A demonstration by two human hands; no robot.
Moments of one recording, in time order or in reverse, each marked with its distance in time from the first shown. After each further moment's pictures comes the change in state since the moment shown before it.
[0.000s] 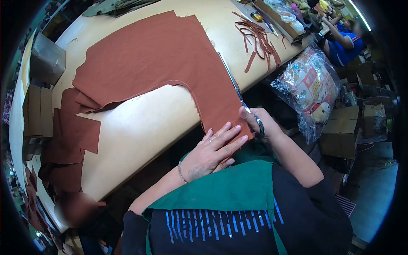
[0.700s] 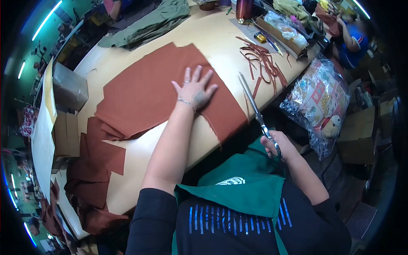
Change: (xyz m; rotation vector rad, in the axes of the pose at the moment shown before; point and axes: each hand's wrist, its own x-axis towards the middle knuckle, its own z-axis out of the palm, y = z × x) left_hand 0.135 -0.121 -0.100 0.855 0.079 -0.670; right_hand -0.004 0.022 -0.036 -0.071 0.062 -0.048
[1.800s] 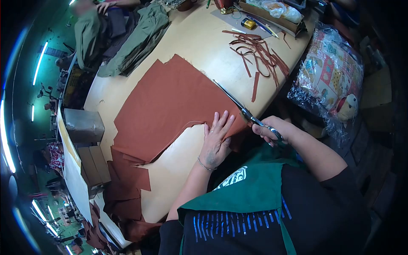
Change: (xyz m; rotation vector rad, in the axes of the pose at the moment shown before) left_hand -0.095 0.038 0.003 -0.662 -0.109 0.329; right_hand 0.055 -0.017 -0.016 0.150 -0.315 0.100
